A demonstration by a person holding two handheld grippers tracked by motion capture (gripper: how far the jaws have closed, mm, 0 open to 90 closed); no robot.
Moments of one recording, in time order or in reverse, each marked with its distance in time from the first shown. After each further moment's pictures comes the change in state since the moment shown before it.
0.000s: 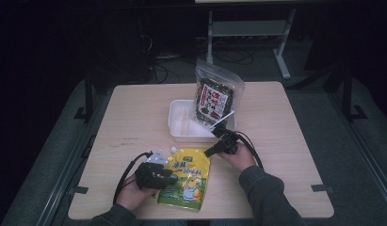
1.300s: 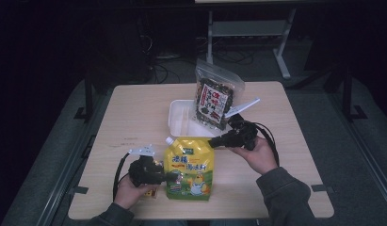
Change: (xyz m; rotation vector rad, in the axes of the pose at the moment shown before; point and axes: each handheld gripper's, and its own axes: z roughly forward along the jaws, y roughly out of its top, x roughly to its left) left arm 0.018 -0.006 -0.018 -0.225 -0.272 -0.154; right arm 0.060 -0.009 -0.105 -0.251 0.080 -0.190
